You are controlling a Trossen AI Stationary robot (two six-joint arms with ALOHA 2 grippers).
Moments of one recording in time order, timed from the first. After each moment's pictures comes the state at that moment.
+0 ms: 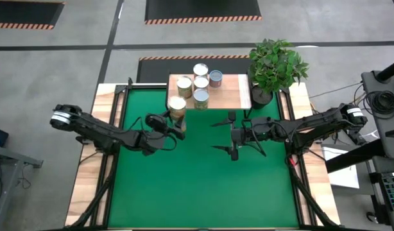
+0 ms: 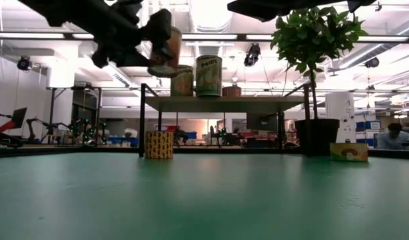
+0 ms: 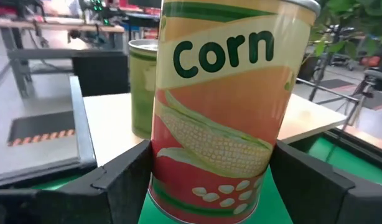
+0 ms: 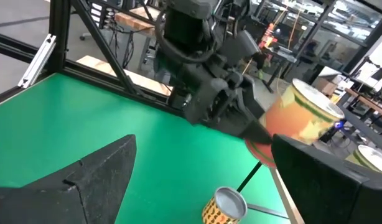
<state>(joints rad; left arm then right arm) -0.18 1.39 0.67 0.44 -1.20 -0.43 0.10 1.23 0.78 0.35 0.08 -0.37</state>
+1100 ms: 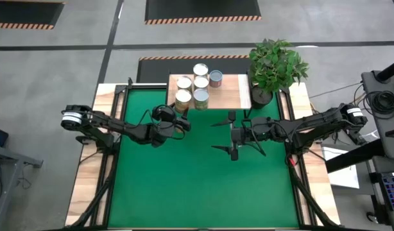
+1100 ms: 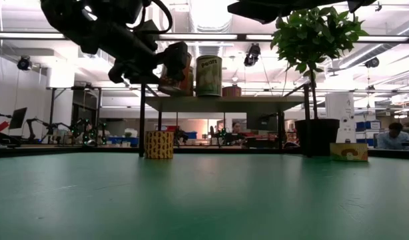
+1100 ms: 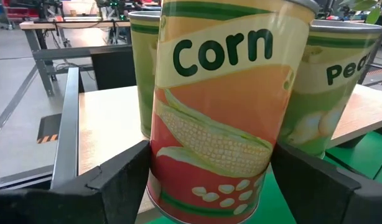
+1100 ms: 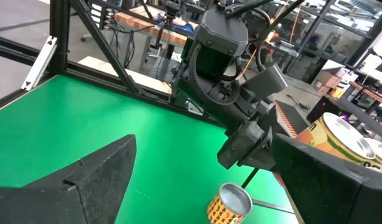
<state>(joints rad) -0.02 1.53 0.69 0.53 -1.11 -0.36 0.10 1.23 0.78 0.34 0.08 -0.33</state>
